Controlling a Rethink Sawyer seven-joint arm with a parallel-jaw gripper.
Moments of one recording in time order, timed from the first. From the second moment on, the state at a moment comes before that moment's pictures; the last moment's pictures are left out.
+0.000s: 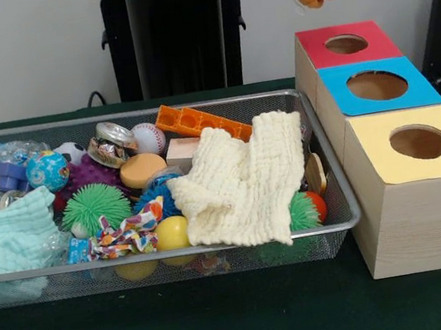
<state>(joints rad) 0.15 -1.13 -0.07 2.43 0.32 -0.01 1.87</state>
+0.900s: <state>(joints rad) 0.23 -1.05 -0.19 2.29 0.40 0.02 1.87</state>
